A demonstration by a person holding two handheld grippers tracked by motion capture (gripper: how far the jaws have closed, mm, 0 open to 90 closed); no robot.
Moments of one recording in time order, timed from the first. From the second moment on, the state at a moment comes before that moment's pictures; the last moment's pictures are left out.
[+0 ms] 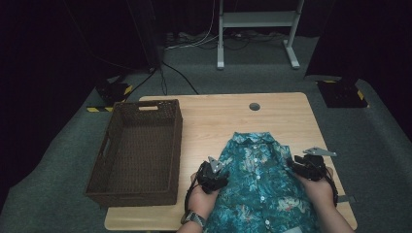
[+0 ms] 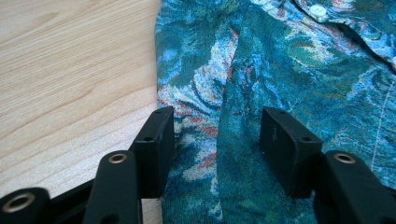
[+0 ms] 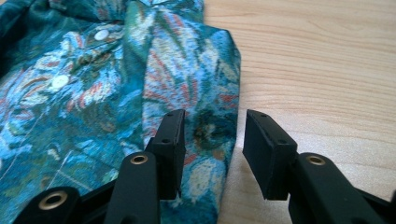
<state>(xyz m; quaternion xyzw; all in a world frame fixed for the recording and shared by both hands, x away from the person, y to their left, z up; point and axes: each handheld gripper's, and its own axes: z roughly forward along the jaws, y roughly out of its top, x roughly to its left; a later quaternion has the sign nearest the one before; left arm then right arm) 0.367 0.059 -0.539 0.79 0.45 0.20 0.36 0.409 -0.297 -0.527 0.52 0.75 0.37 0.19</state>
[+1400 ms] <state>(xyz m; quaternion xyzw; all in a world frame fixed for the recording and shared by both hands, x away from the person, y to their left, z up) 0.367 0.060 -0.540 0.79 0.45 0.21 0.36 0.394 -0.355 -0.470 0.53 0.71 0.36 0.30</state>
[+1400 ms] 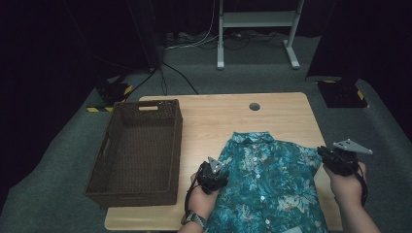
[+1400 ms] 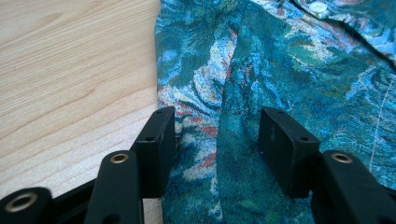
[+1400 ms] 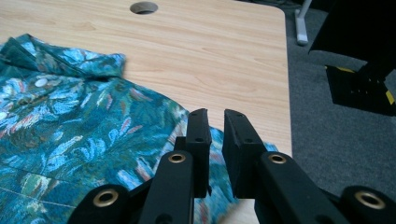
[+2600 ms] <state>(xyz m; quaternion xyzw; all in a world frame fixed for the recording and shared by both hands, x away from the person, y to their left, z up) 0.366 0.060 -0.540 0.79 0.45 0.21 0.37 0.389 -0.350 -0.532 0.58 0.70 0.33 0.25</state>
